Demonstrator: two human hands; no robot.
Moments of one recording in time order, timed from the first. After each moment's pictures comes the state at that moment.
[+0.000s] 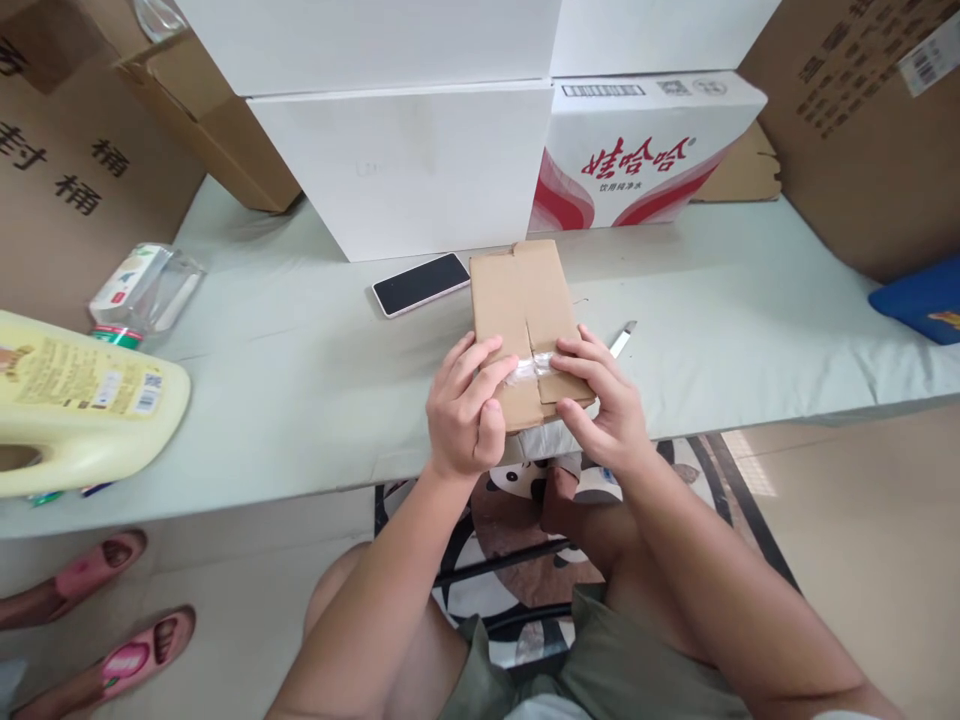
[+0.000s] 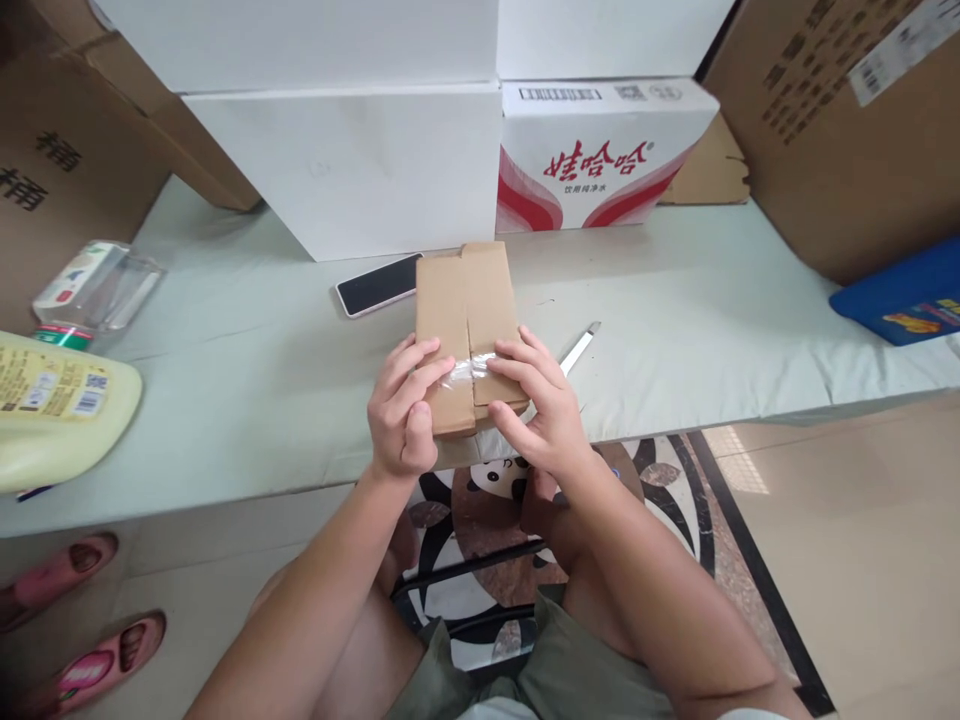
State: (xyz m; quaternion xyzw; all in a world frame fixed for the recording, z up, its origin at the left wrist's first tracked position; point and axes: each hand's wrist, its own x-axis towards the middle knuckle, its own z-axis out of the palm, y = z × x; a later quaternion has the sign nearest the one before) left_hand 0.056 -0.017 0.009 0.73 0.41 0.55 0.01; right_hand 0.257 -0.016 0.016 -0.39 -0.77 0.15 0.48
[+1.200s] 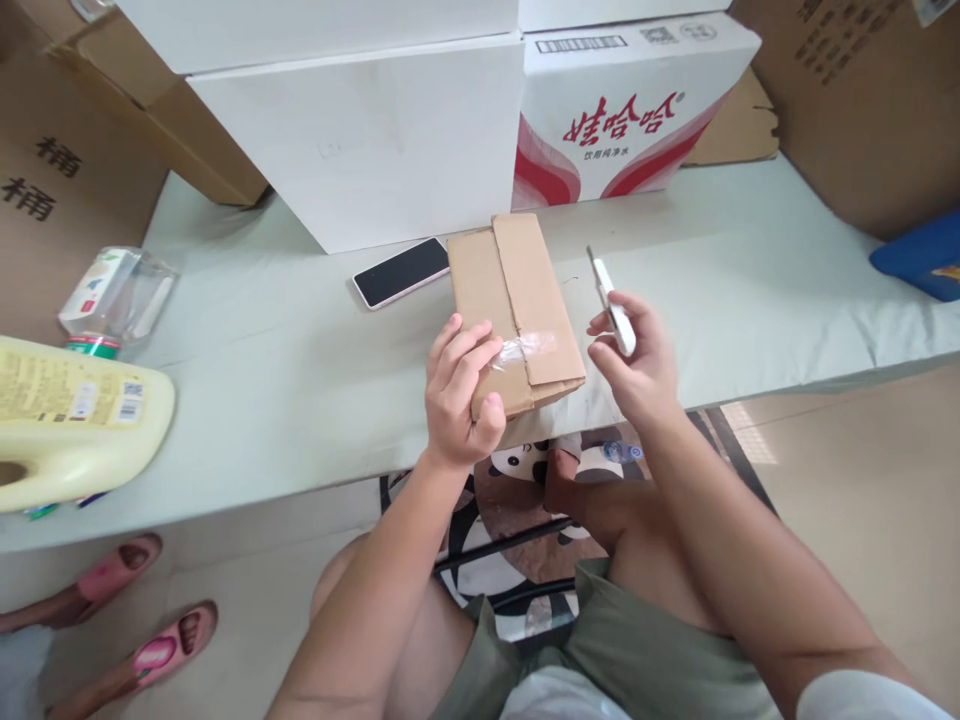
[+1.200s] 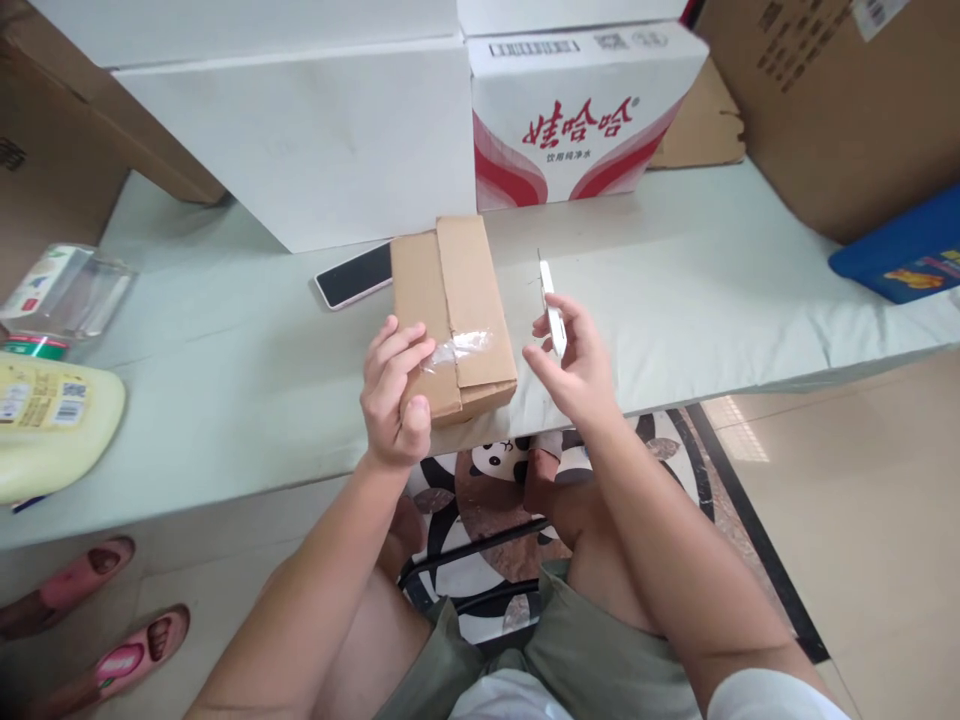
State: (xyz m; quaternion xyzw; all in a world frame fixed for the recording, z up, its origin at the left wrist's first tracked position) left_hand 0.062 -0.012 0.002 0.74 0.38 0.56 -0.01; right_hand 0.291 0.004 0.004 -0.51 -0.64 0.23 0.52
